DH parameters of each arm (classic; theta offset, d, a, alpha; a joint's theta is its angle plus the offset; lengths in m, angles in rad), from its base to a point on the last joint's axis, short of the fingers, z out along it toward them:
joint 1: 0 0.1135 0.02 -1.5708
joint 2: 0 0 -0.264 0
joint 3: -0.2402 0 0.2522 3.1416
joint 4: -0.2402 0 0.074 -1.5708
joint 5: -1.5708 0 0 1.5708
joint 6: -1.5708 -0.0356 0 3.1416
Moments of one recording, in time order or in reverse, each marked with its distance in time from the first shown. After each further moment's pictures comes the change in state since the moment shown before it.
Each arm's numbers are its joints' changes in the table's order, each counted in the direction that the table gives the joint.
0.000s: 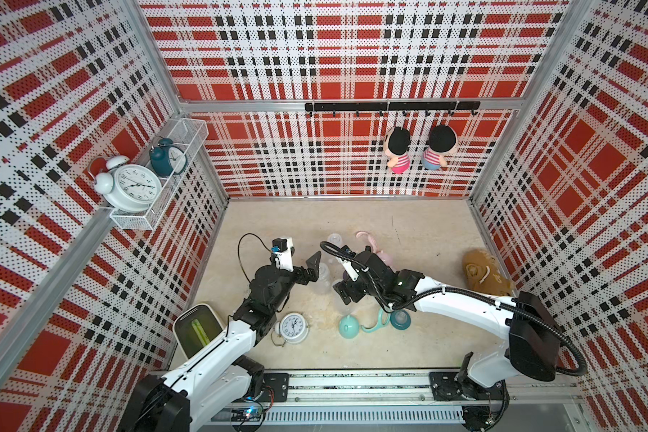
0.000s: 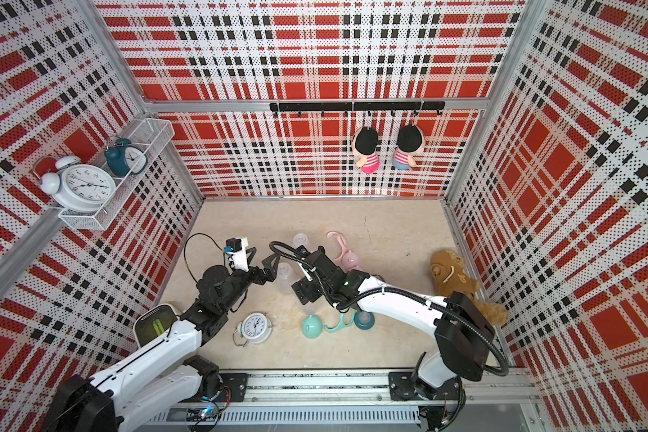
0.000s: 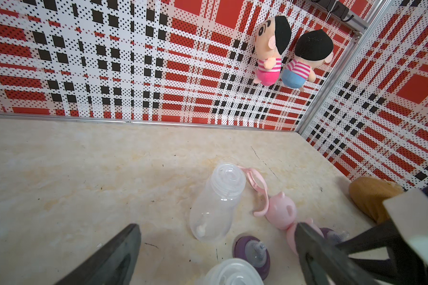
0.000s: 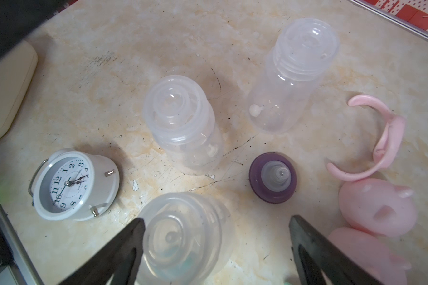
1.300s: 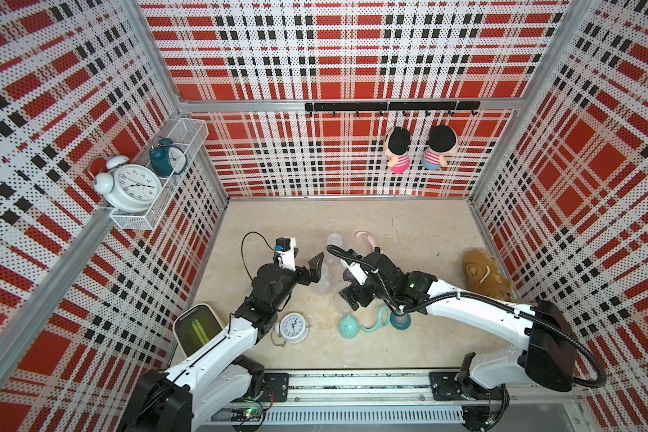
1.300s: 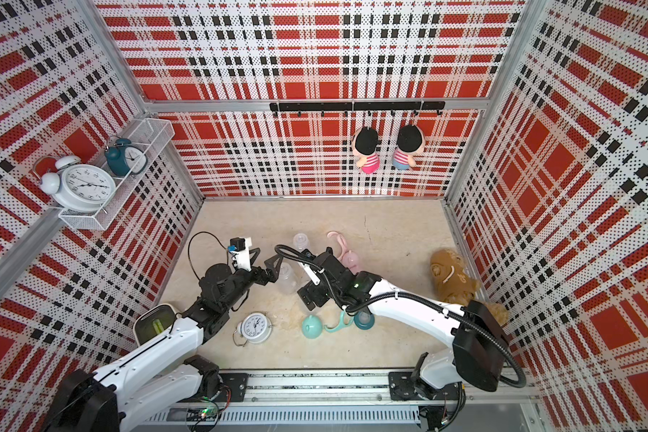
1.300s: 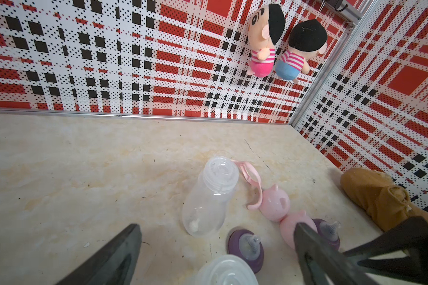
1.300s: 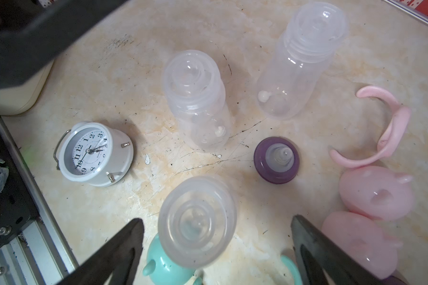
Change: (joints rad) left arm -0.006 0.025 -0.011 -0.003 -0.045 0.004; right arm -0.002 -0.085 0.048 -0.057 0.084 0.034
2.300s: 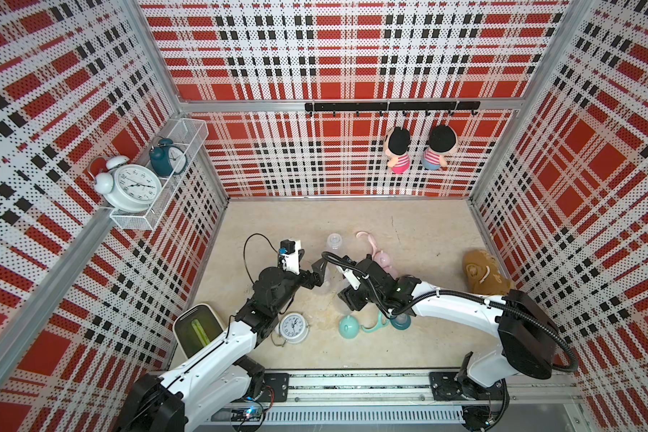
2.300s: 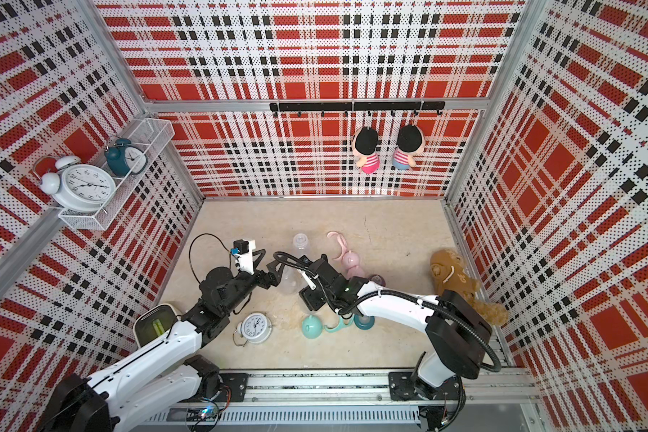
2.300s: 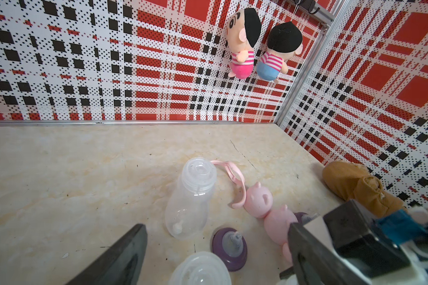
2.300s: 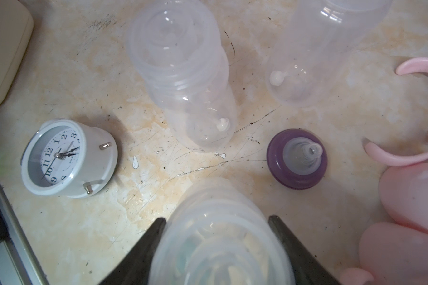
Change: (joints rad) left arm -0.068 -0.033 0.000 -0.011 0.008 -0.019; right arm 0.002 0.110 0.061 0.148 0.010 -0.043
